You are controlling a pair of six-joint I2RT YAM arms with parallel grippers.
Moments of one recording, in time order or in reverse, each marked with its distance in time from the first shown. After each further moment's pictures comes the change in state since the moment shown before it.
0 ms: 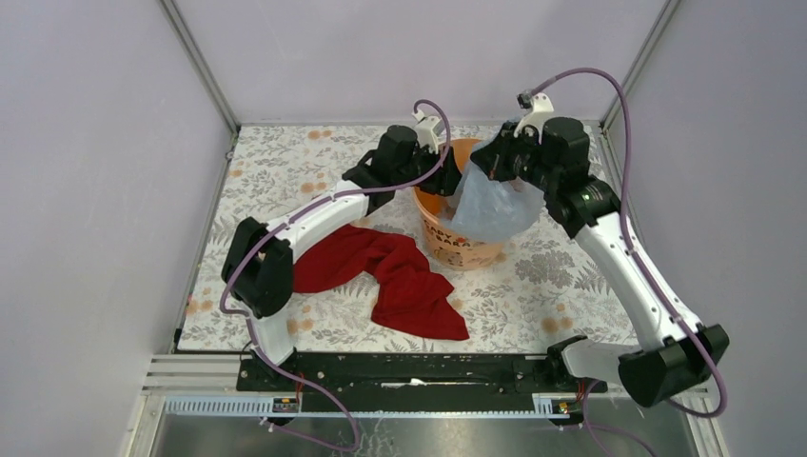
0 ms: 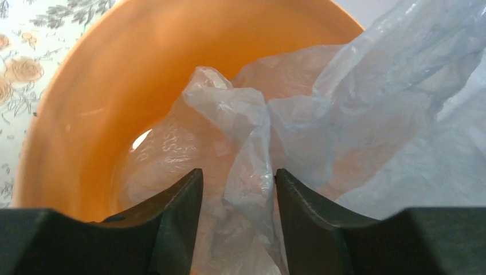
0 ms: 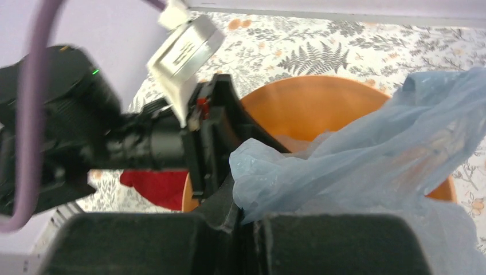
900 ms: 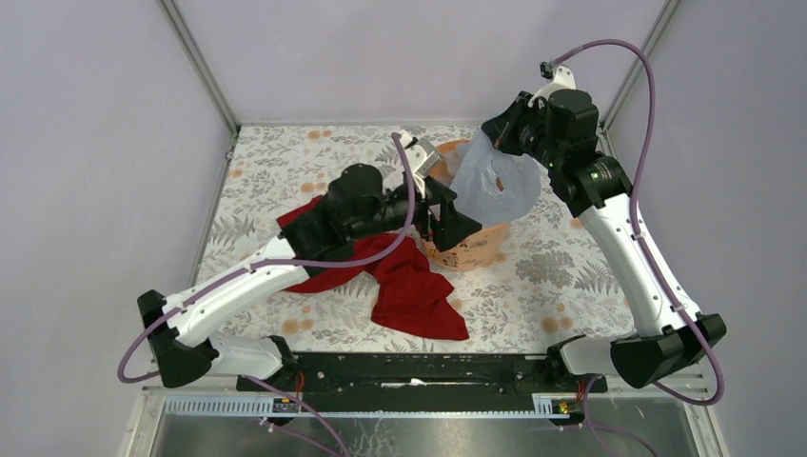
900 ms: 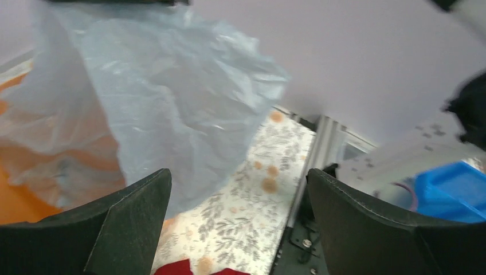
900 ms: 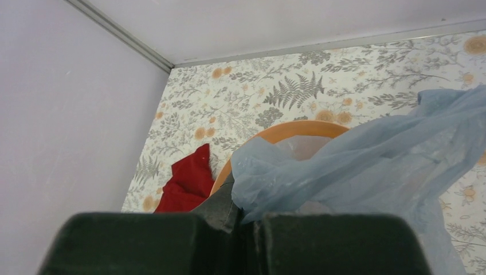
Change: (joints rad) left arm -0.294 -0.543 -0.153 -0.091 -0.118 0.171; right arm 0.000 0.136 0.275 -0.140 0.237 0.185
